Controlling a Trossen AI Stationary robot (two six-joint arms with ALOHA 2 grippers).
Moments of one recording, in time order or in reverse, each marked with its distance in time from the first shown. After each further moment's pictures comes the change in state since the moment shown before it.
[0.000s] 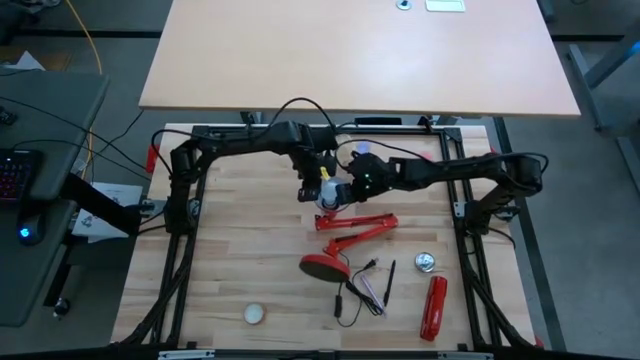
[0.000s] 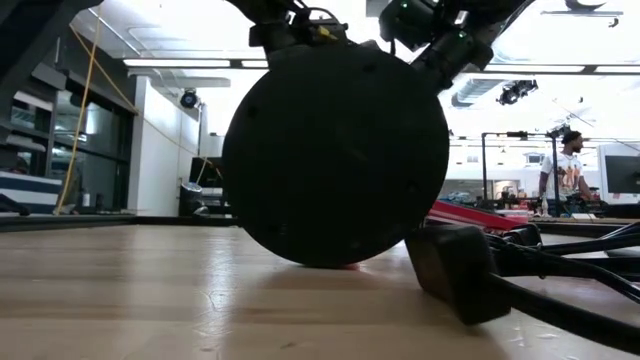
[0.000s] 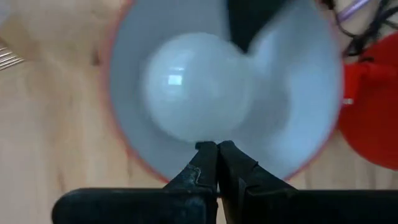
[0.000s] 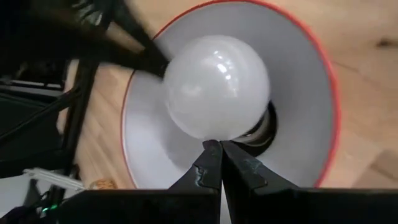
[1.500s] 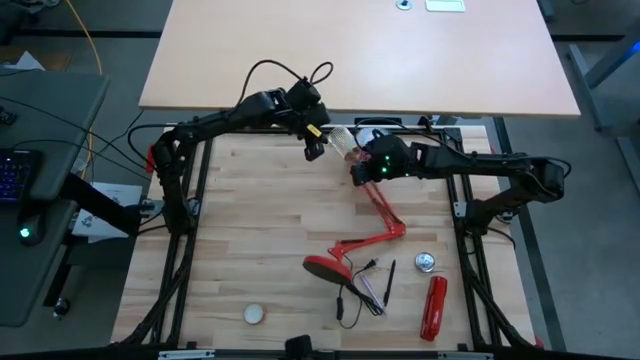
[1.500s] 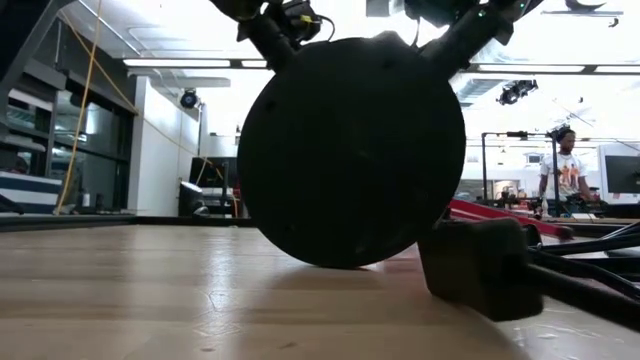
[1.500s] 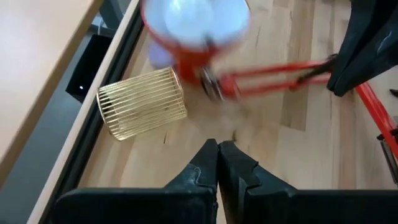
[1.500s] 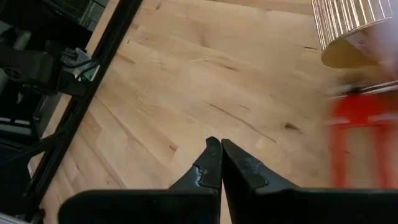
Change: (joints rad) left arm 0.204 -0.127 0.000 0.278 -0.133 -0.129; right arm -0.080 -0.191 -0.002 -0.106 0.154 -0.147
